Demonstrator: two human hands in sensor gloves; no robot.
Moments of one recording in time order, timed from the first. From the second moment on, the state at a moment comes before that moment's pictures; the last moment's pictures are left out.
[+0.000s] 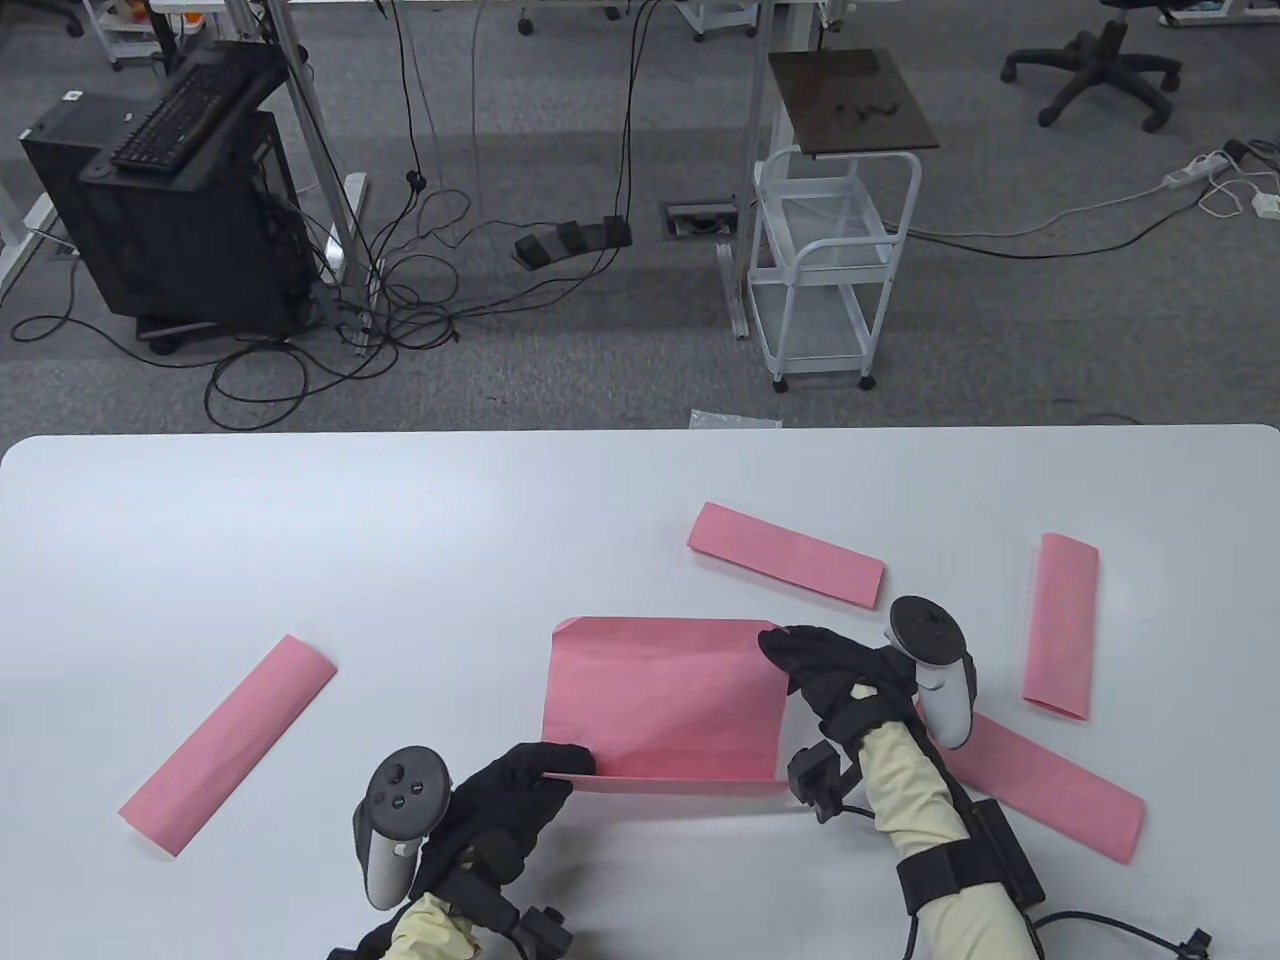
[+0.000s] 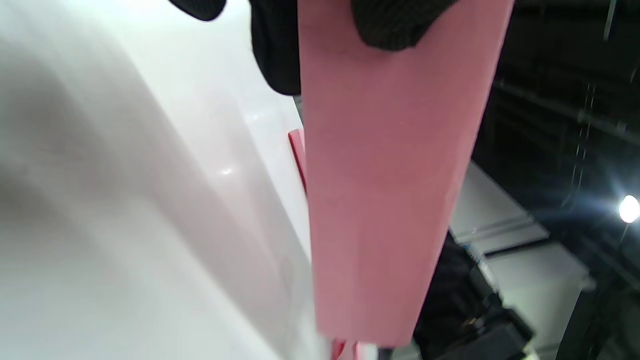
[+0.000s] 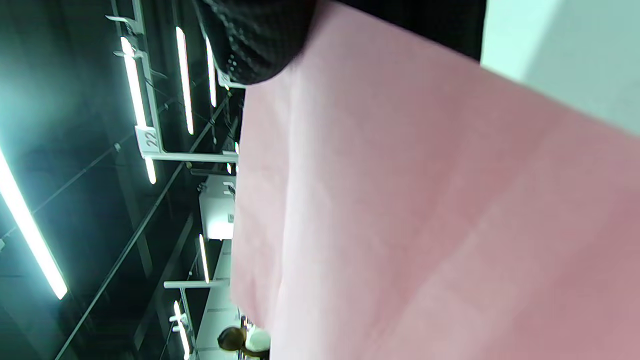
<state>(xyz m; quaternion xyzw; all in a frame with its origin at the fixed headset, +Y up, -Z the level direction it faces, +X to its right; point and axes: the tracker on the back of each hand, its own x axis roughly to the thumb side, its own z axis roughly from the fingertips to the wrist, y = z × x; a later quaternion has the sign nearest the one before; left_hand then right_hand) -0.181 -0.759 -0.270 -0.10 -0.13 0.58 0.80 0.187 -0.735 -0.380 -0.01 0.20 0.73 0.65</state>
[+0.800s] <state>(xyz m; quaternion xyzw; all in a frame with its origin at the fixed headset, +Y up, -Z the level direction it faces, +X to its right) -0.176 -0.767 -0.272 -0.22 -0.17 0.47 0.84 0.190 -0.736 -0.393 -0.06 0.18 0.76 0.62</state>
